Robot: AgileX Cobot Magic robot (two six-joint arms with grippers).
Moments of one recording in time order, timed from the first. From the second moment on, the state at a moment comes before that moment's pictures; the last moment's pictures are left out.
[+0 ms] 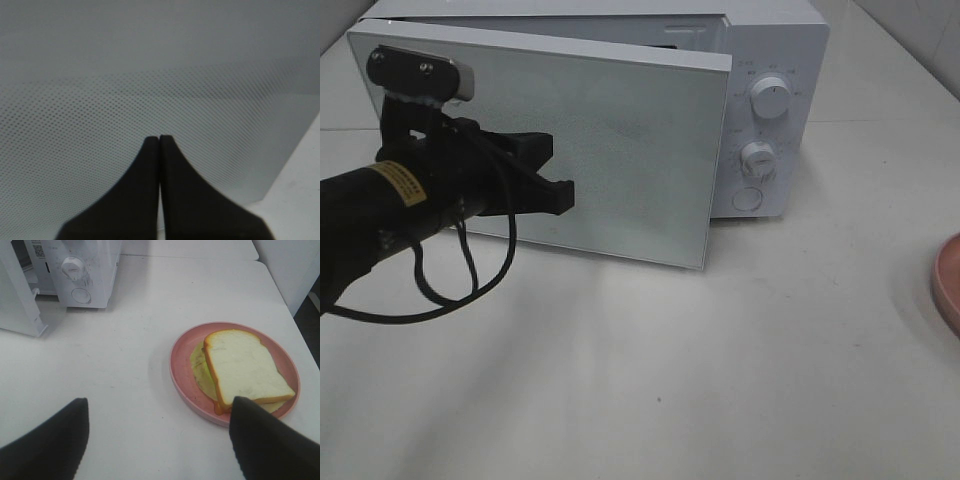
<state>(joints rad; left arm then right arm) -0.64 1.72 -0.64 -0.08 -0.76 -0.04 0.05 0.00 -0.50 -0.07 1.00 0.01</state>
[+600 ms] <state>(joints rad) -0.69 1.85 -0.91 -0.14 -0.61 -0.01 0.05 0.00 -0.50 -0.07 1.00 0.01</state>
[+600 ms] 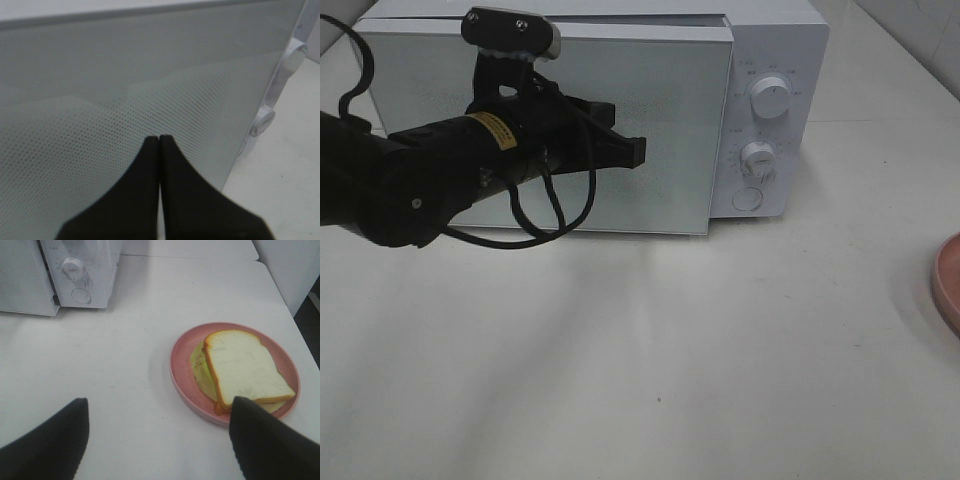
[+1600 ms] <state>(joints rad) -0.70 2.03 -1.23 -0.17 -0.41 0.00 0.05 0.00 -0.50 -0.07 1.00 0.01</state>
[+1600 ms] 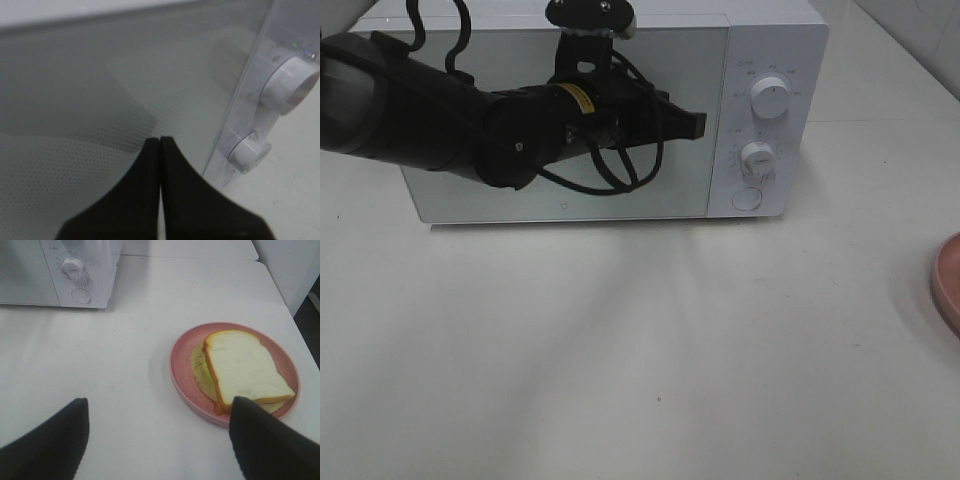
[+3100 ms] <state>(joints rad) -0.76 1.82 -1.02 -0.22 -0.26 0.05 0.05 0.00 -0.50 -0.07 1.00 0.01</state>
